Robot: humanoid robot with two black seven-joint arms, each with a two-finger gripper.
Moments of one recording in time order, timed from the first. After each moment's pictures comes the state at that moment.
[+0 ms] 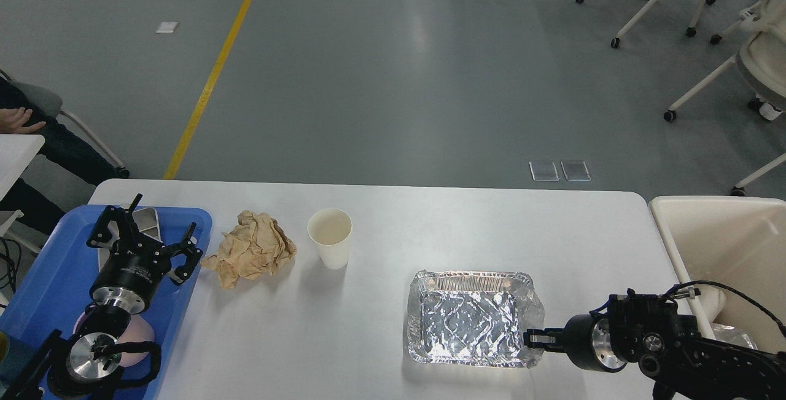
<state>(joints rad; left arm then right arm) -0.09 0.13 -1.46 -1.06 0.28 -0.26 -0.08 0.45 -0.60 0.39 1.39 -1.35 0.35 -0.20</state>
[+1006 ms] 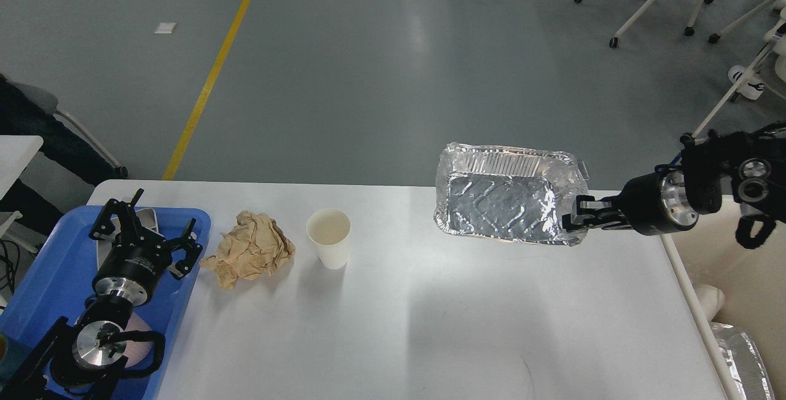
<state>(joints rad) -0.13 0.14 -1.43 -1.06 0.29 -0.18 -0.08 1.00 -0.82 0.31 1.38 -0.96 0.69 -0.21</state>
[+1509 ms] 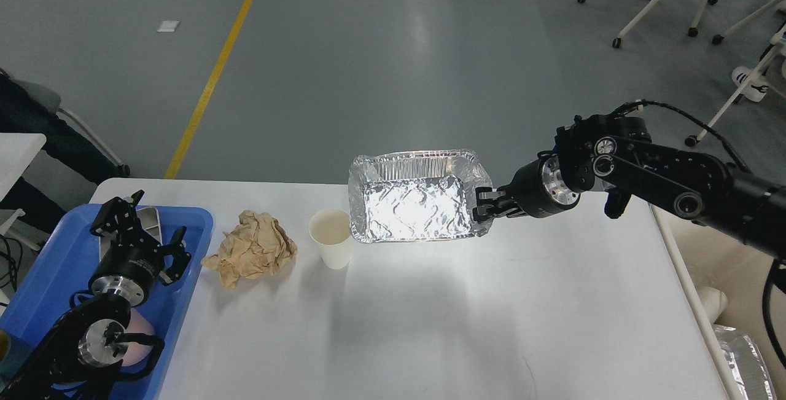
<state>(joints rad) -0.14 0.15 -1.43 -1.06 0.53 -0.08 -0.09 1.14 -0.40 0.16 1.08 -0.93 0.69 -0.21</state>
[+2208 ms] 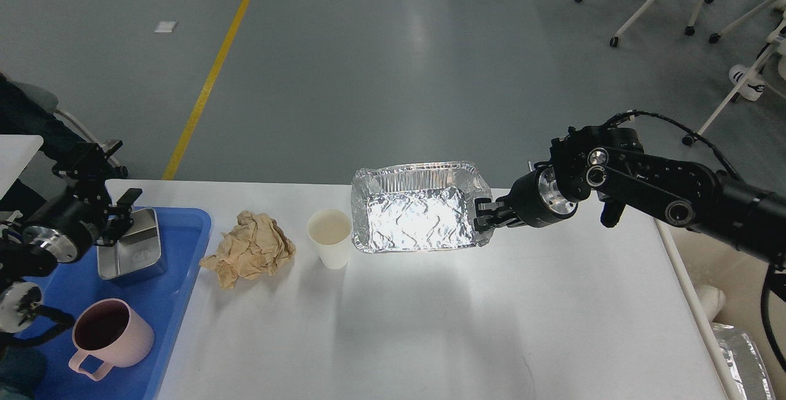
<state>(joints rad) -0.26 0.69 -1.06 -1.19 0.54 -0.09 -0.09 1.13 -0.39 0.14 1.07 -0.93 0.69 -0.21</state>
